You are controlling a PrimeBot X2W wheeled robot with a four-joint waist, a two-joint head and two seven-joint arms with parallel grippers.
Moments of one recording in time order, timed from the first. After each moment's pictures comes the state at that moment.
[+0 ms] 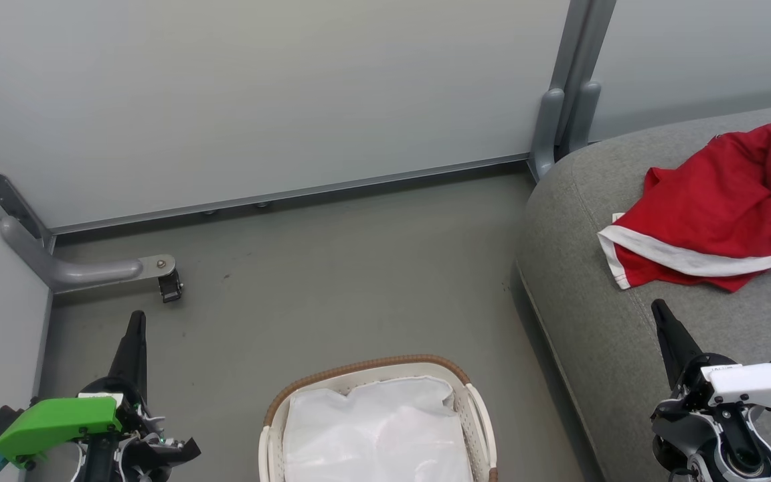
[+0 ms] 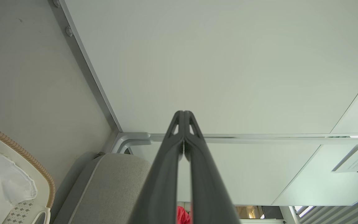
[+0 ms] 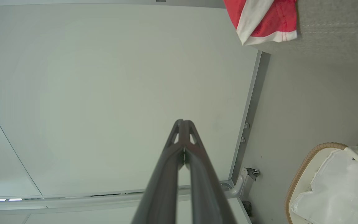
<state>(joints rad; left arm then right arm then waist) -0.10 0.05 0.11 0.25 -1.62 -0.13 0.11 -0.11 -0.05 -0.11 0.25 1.61 0.13 0.11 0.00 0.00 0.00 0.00</state>
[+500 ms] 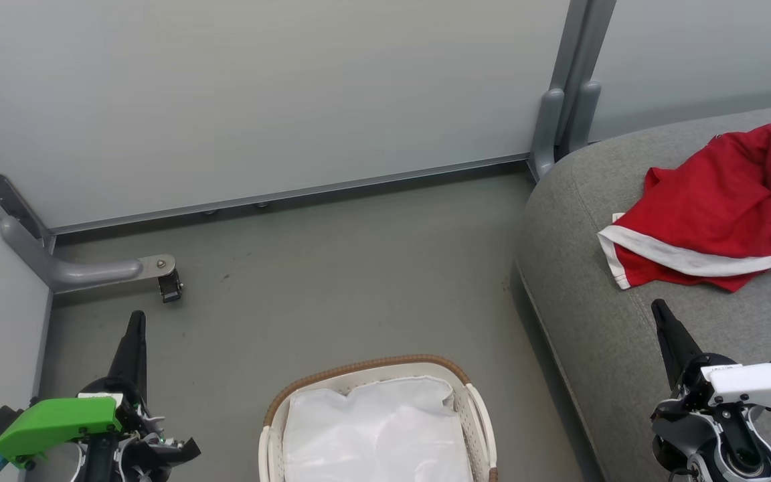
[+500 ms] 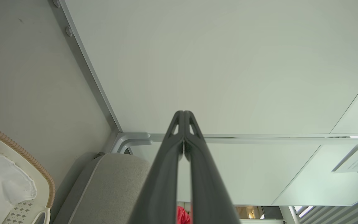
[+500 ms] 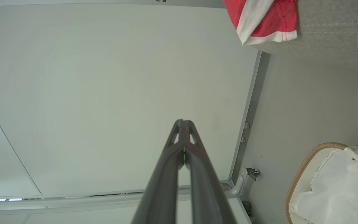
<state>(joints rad) -0.10 0.05 0.11 0.25 -1.62 -0.13 0.11 -0.11 -0.05 -0.11 0.25 1.61 0.13 0.11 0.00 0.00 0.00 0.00</state>
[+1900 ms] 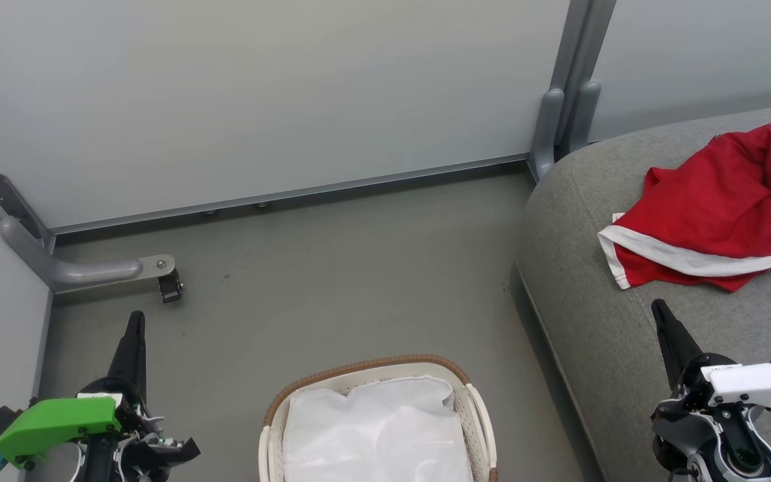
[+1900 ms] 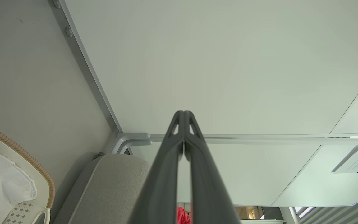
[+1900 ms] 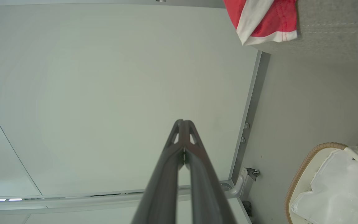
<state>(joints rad) -0.10 0.05 0.11 0.25 -1.62 -0.13 0.11 -0.11 -0.05 -0.11 0.25 1.61 0.13 0.11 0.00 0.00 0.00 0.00</state>
